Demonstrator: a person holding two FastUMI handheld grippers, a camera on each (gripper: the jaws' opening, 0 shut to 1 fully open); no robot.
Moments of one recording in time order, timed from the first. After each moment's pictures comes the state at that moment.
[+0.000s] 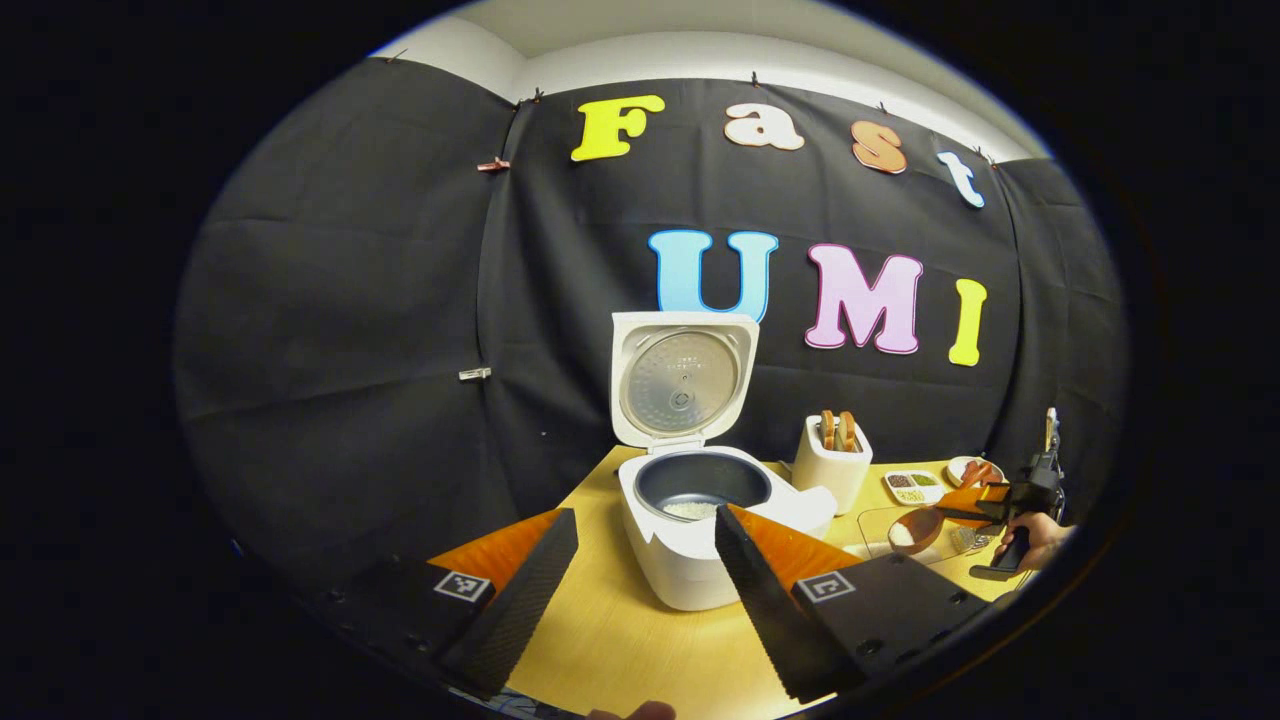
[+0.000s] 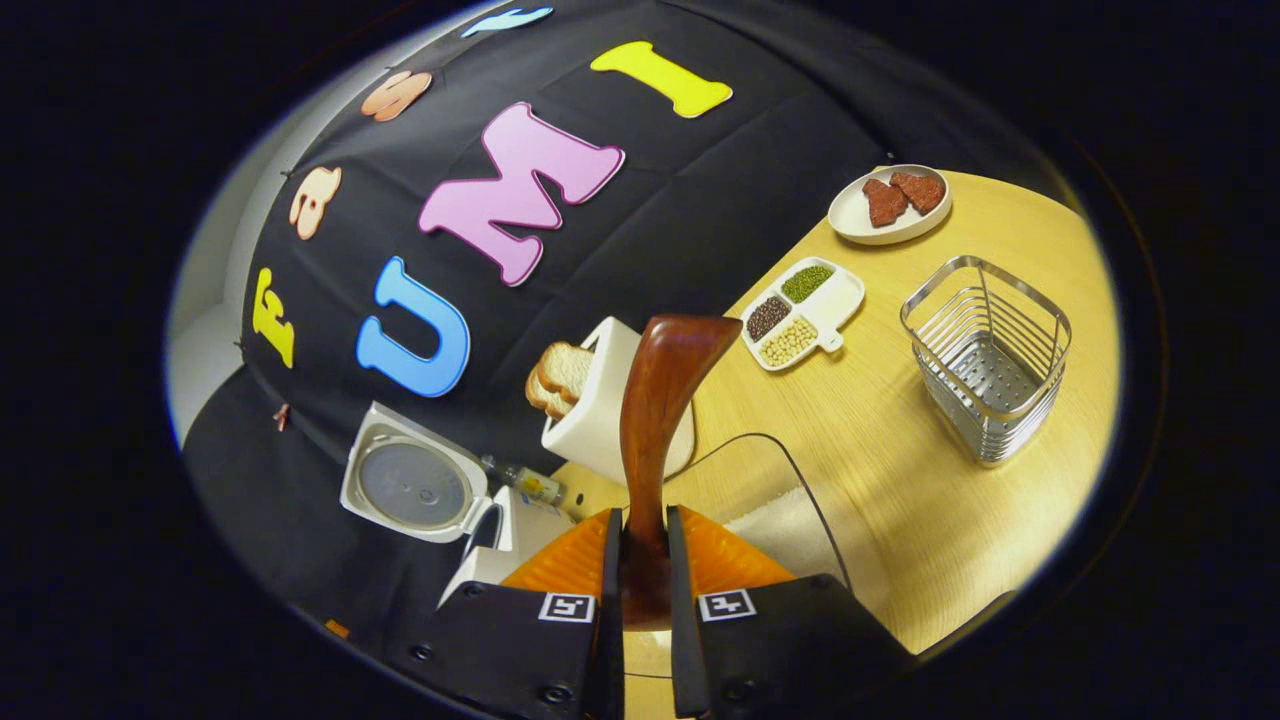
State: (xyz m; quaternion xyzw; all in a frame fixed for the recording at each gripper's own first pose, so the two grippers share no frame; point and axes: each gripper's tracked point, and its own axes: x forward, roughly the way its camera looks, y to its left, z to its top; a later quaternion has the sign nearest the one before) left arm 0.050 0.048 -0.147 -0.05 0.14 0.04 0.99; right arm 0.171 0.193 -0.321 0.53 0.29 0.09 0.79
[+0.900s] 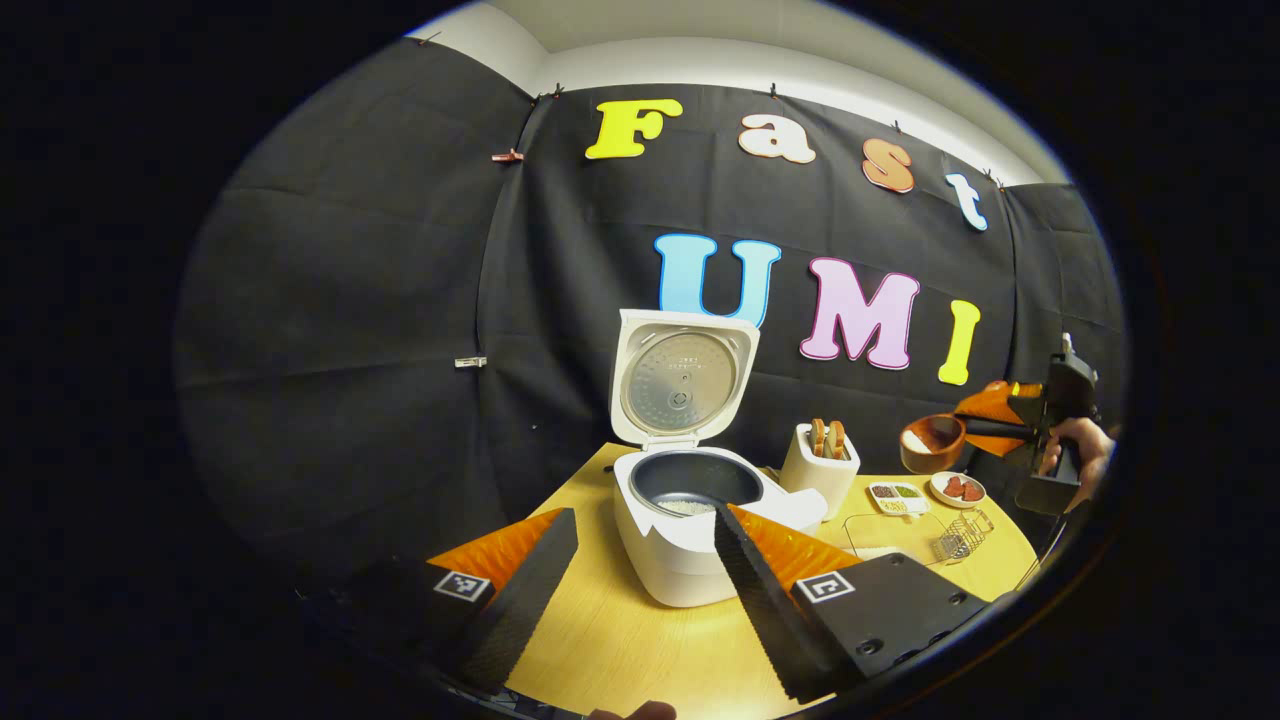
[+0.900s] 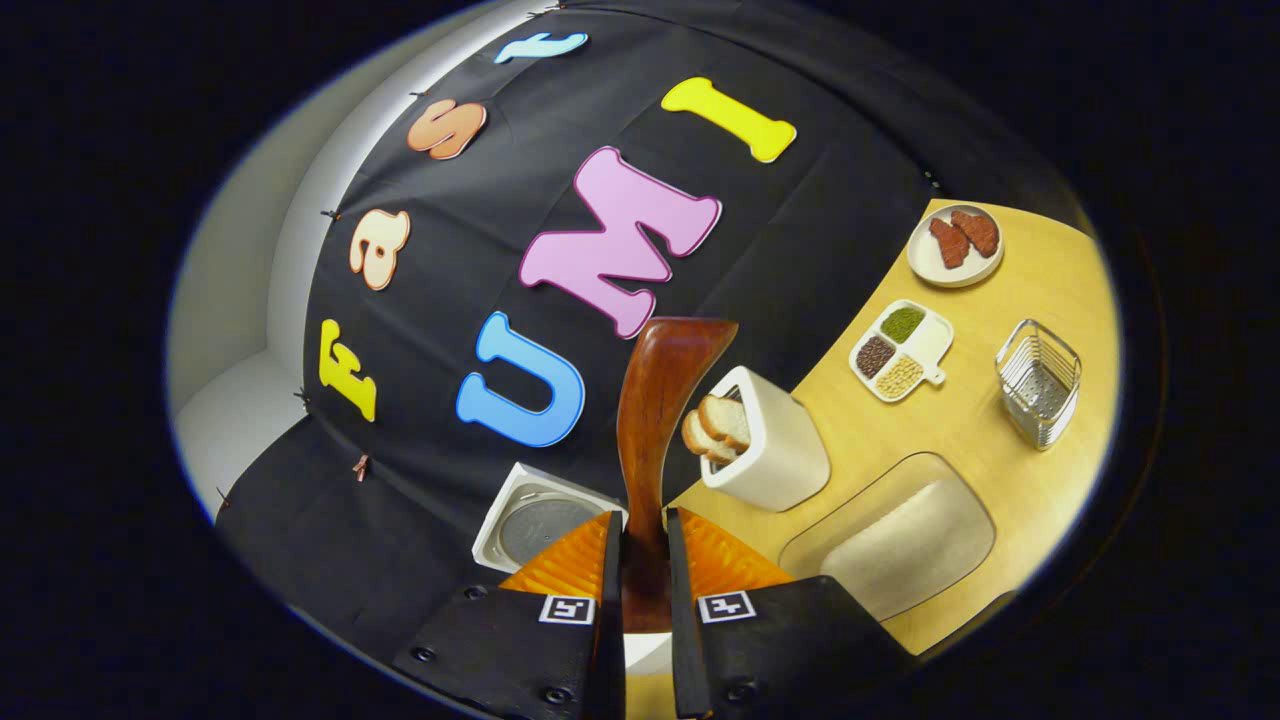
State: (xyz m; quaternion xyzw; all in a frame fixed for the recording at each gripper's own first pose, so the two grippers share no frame) left arm 0.035 0.064 -0.157 -0.09 0.13 0.04 0.99; right arm 0.192 0.241 -0.130 0.57 0.23 0.14 0.77
